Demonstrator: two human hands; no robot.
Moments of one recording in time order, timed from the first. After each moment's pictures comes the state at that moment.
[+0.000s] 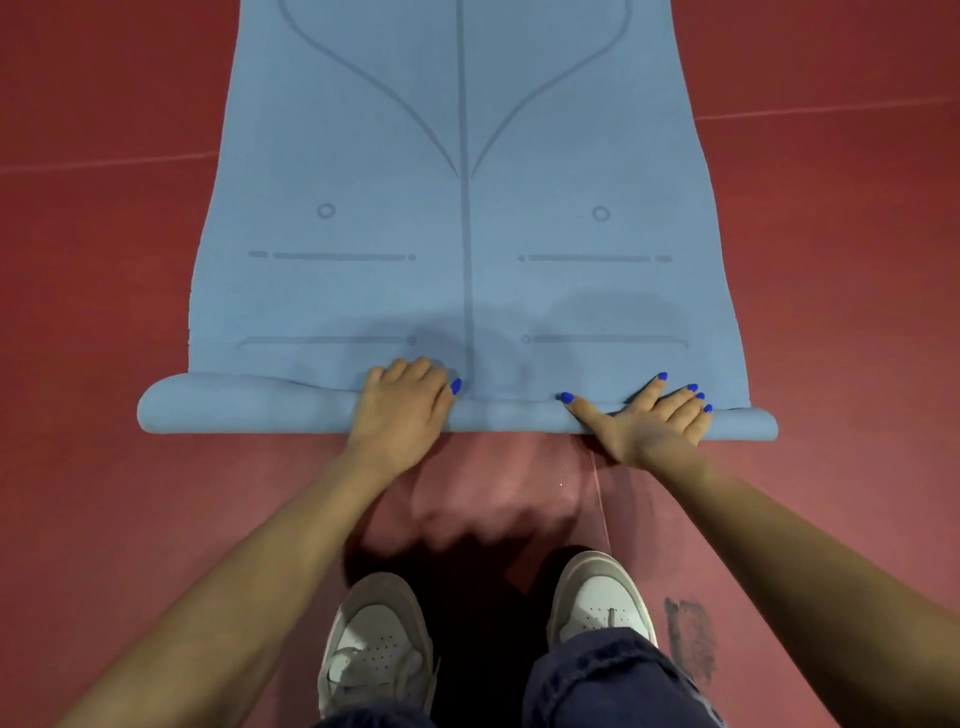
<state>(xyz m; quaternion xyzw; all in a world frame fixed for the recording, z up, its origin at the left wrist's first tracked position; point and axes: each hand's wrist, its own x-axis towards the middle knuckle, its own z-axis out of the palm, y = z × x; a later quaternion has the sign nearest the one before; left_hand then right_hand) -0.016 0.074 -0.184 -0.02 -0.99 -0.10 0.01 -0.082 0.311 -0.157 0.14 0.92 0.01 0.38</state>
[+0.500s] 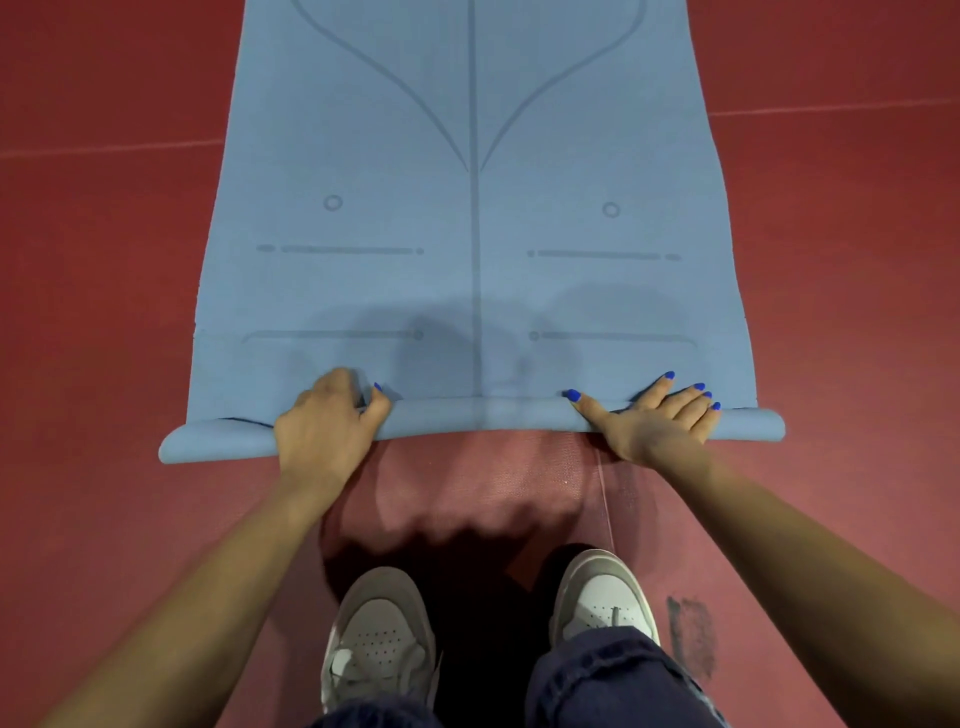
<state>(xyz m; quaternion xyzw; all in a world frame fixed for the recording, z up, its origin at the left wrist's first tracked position) 0.015 0.031 -0.182 0.28 -0.95 -0.10 -0.06 -0.083 0.308 -0.152 0.14 0.91 0.03 0.39</state>
